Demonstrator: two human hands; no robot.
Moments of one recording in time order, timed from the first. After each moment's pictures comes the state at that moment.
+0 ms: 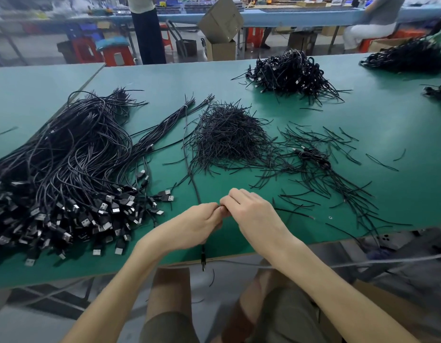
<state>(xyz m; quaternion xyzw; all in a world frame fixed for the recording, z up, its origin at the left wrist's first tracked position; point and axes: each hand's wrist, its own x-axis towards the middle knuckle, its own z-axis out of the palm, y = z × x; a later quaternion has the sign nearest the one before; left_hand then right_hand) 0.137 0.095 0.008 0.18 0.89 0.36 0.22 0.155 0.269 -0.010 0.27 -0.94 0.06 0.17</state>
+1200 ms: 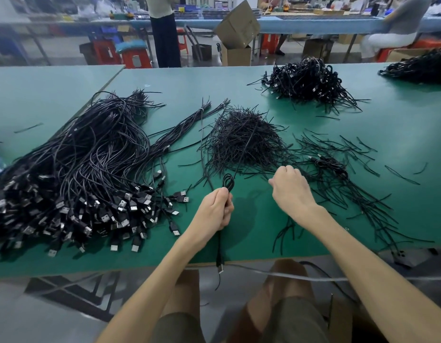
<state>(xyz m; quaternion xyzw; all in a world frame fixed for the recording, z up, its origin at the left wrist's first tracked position) 0.117 0.107 -0.020 0.06 0.74 0.67 0.09 0.070 0.305 -0.004 -0.01 -1.00 0.06 0.05</state>
